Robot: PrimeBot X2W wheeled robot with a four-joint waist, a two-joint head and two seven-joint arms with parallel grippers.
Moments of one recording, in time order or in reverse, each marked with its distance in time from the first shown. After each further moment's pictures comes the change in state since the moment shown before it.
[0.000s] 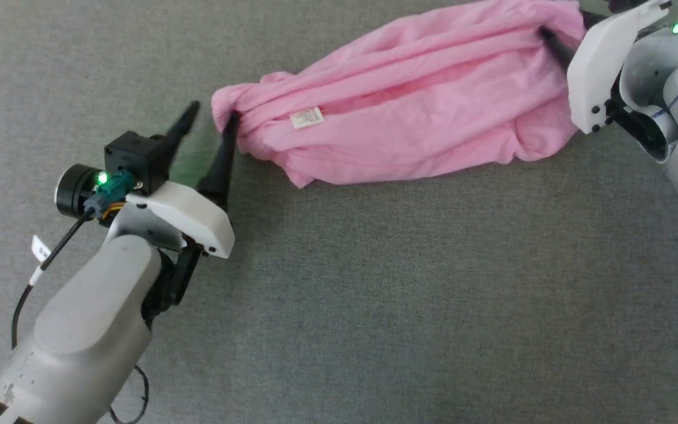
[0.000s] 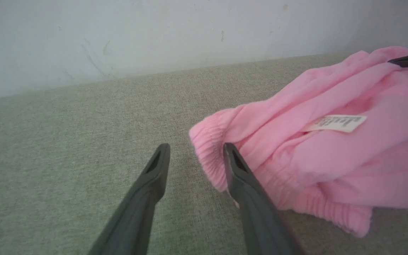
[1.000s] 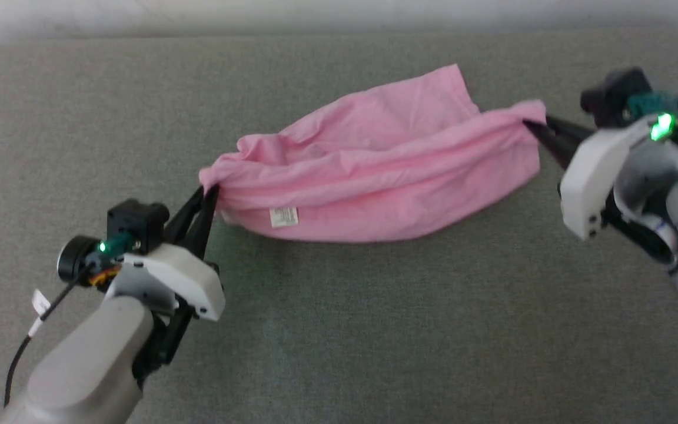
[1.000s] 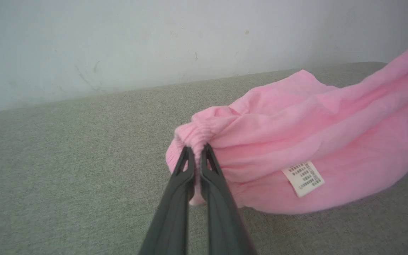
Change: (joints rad) left arm 0.201 0.061 -0.006 -0.072 -0.045 0.021 0.037; right arm 0.493 -0.151 -0.257 -0.657 -0.118 0.000 0.150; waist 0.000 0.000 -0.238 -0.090
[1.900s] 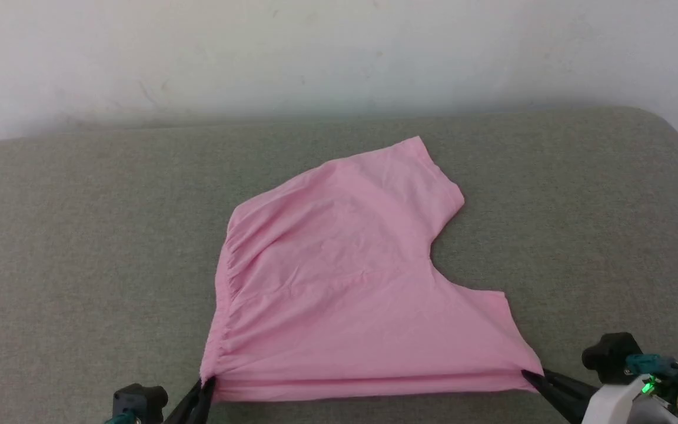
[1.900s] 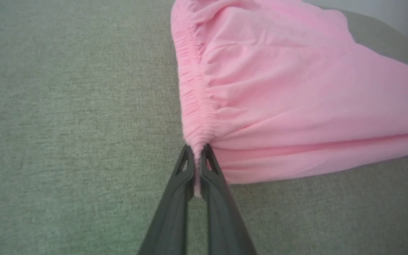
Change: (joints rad) left arm 0.455 0.029 -0.017 -0.050 -0.121 0.055 -0.067; right arm 0.553 -0.137 0.148 -0.060 0.166 0.000 -0.289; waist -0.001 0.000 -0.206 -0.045
